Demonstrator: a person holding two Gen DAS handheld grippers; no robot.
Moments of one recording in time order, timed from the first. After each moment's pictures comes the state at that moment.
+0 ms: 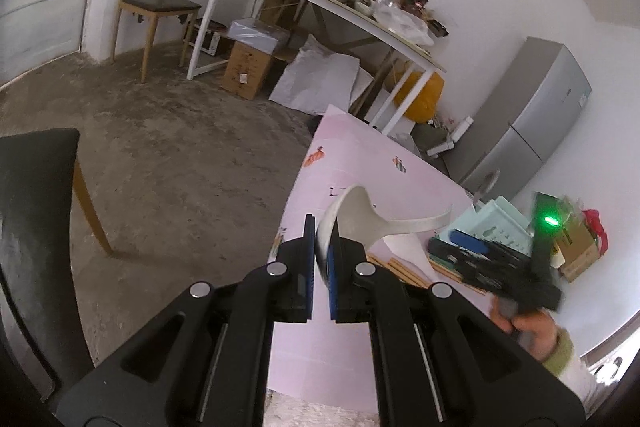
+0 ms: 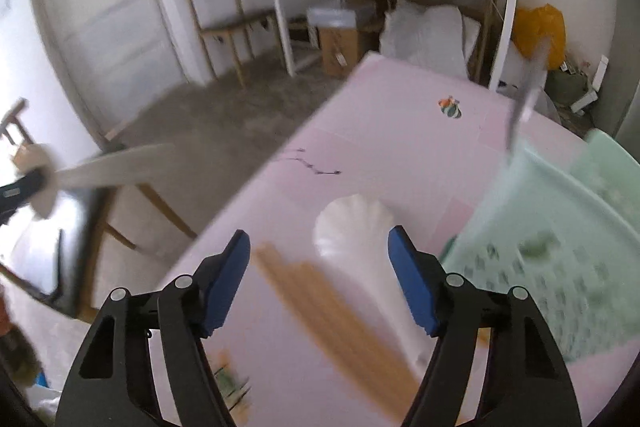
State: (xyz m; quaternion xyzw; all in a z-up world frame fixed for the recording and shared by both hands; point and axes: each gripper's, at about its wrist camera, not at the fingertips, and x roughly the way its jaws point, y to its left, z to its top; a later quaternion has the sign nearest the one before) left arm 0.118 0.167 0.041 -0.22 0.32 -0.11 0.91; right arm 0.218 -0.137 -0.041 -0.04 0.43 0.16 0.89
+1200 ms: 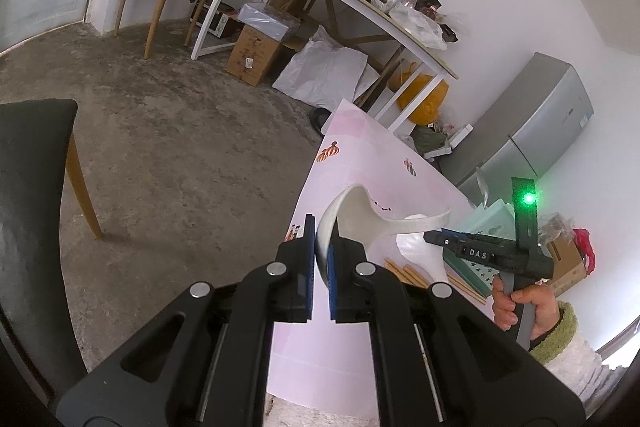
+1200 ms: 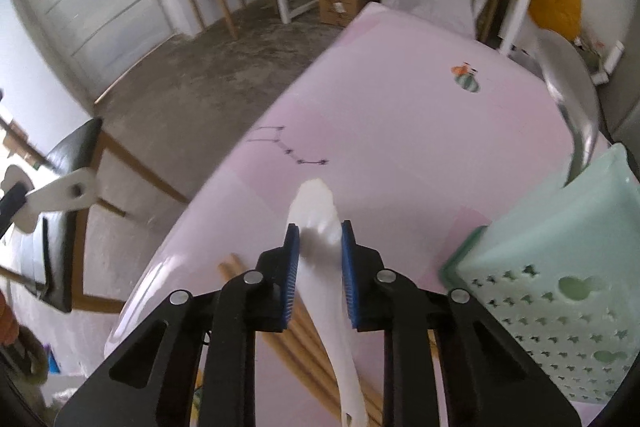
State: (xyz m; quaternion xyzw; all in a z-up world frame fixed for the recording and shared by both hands) left arm 0.135 0.193 0.010 -0.26 0.34 -0.11 0.90; right arm 0.252 -0.124 -0.049 -0.05 0.50 0.17 0.84
